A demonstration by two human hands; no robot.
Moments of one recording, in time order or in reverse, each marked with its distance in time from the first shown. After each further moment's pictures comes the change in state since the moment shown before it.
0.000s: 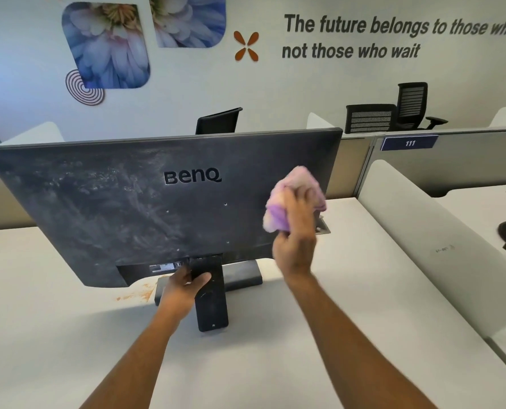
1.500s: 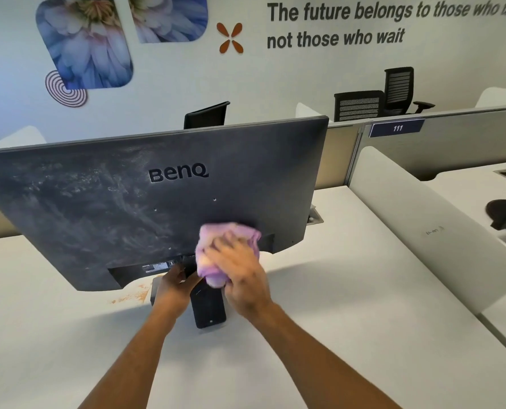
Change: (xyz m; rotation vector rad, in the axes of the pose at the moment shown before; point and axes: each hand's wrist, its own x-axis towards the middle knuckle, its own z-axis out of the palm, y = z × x) left_hand -0.005 0.005 -0.004 -0.005 -0.023 0.029; right_hand -0.087 -0.026 0.026 0.040 -0.396 -0.246
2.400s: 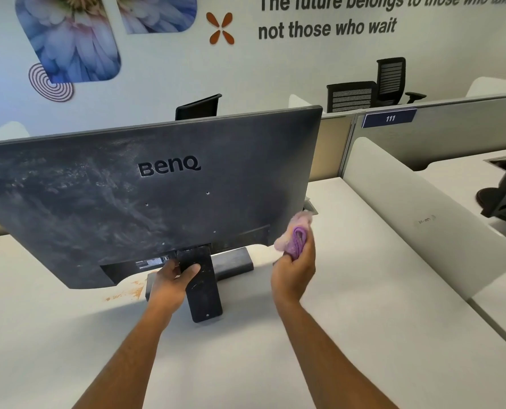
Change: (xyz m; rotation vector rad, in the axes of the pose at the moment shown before) left_hand 0.001 -0.002 0.003 0.023 0.010 -0.036; right_hand -0.018 0.027 -0.037 0.228 0.657 0.980
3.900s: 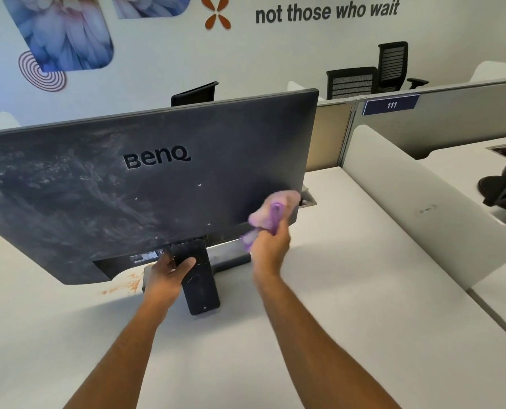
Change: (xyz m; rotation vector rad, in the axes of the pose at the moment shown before) left_hand 0.009 -0.011 0.003 0.010 0.028 0.011; right_hand 0.001 -0.030 0.034 0.213 -0.199 0.358
